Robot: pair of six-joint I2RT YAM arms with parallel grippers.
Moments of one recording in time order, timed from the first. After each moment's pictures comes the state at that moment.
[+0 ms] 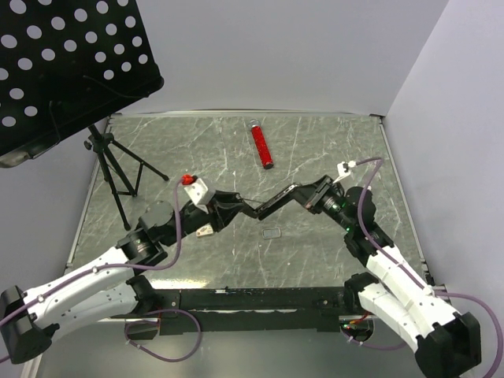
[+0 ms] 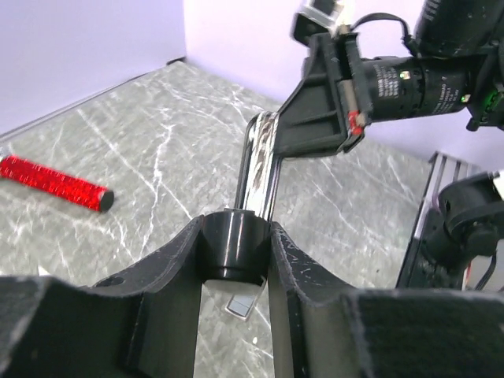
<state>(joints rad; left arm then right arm) -0.89 0.82 0.63 0.29 0.10 -0.11 0.42 0.77 0.49 0.15 -0.26 0.99</state>
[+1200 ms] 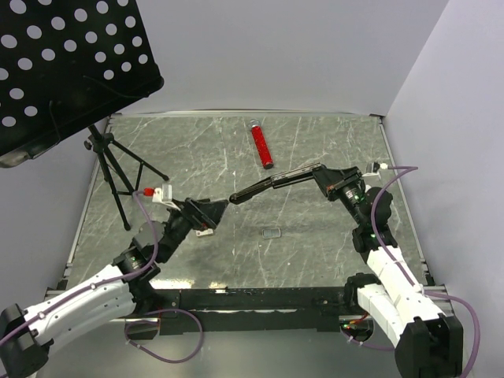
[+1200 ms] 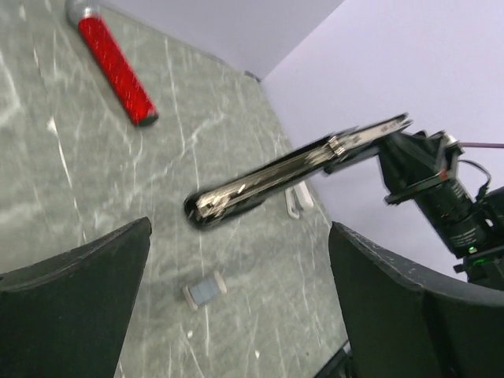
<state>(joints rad) -0.85 0.61 0.29 0.38 -0.30 -0.78 0.12 0.78 0.42 0.43 -0.33 1.38</state>
